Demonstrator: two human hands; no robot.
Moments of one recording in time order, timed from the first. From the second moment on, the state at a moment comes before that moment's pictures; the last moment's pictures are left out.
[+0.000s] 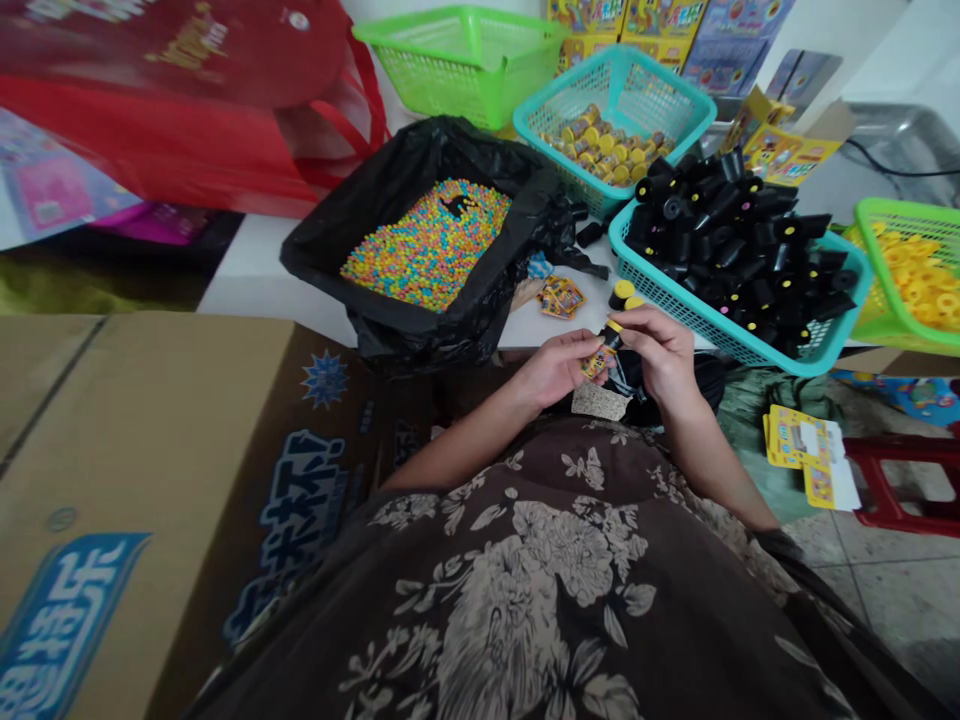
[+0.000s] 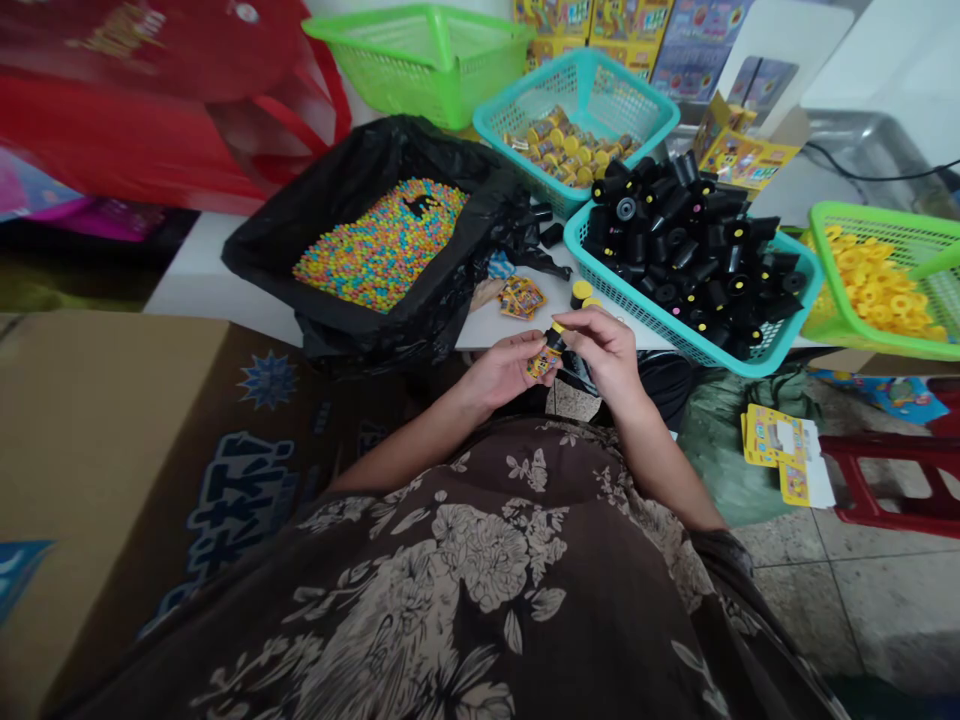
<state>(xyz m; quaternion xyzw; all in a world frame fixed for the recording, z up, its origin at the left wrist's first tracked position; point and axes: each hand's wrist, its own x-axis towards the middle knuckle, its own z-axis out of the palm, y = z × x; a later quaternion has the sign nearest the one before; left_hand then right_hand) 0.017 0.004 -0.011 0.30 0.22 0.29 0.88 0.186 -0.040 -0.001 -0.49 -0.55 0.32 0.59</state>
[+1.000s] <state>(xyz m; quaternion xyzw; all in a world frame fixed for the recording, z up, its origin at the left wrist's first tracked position) 0.015 0.011 -0.005 0.28 0.27 0.30 0.87 0.180 -0.049 -0.002 -0.51 -0.68 0.11 0.52</state>
